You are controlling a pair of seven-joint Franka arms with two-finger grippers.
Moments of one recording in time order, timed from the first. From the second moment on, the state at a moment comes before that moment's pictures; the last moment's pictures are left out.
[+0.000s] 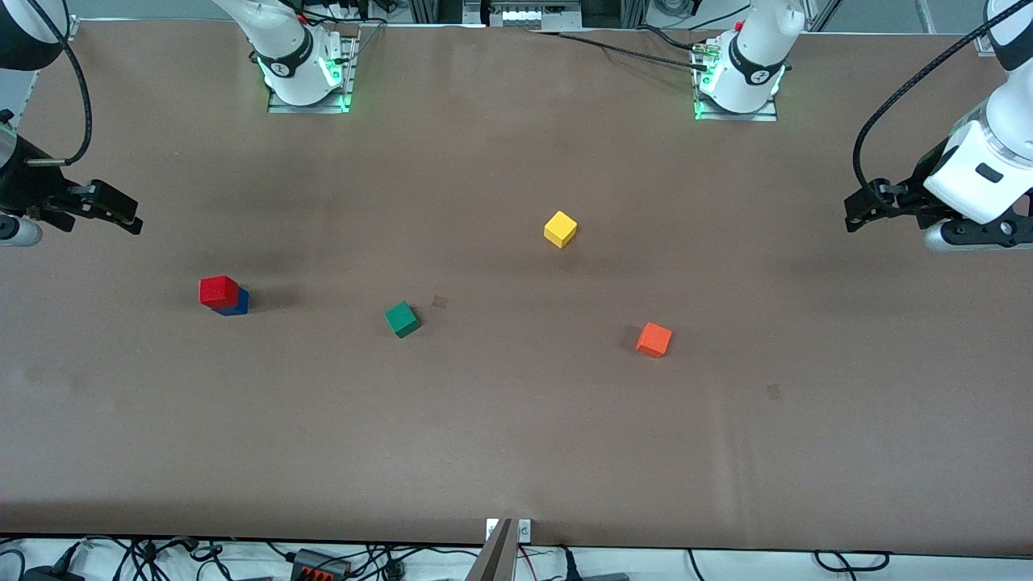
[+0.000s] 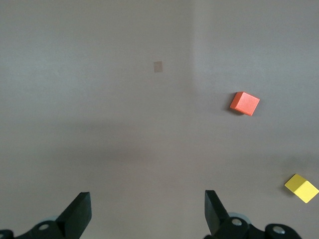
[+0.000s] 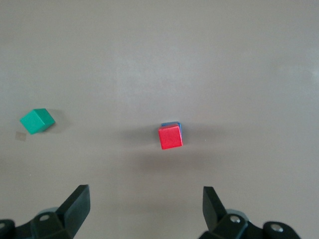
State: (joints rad) left arm -0.03 0.05 -0.04 -1.60 0.04 1.62 -0.12; right arm -0.04 0.02 0.00 -1.70 -0.02 1.76 -0.01
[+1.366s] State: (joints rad) left arm -0.03 0.05 -0.04 -1.60 0.04 1.61 -0.12; right arm -0.04 0.02 0.01 -1.69 -0.02 1.76 -0.01
